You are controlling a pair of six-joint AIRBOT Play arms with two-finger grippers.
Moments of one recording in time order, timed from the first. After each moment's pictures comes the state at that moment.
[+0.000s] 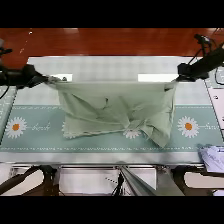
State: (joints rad) left arm 0.28 -1.20 1.13 0.78 -1.14 -1.29; right arm -0.11 -1.51 1.56 -1.30 1.38 1.51
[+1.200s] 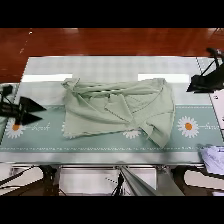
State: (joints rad) left arm 0.63 -1.27 0.86 0.85 -1.59 -1.29; right arm -0.27 -1.42 1.41 -1.36 1.49 1.38
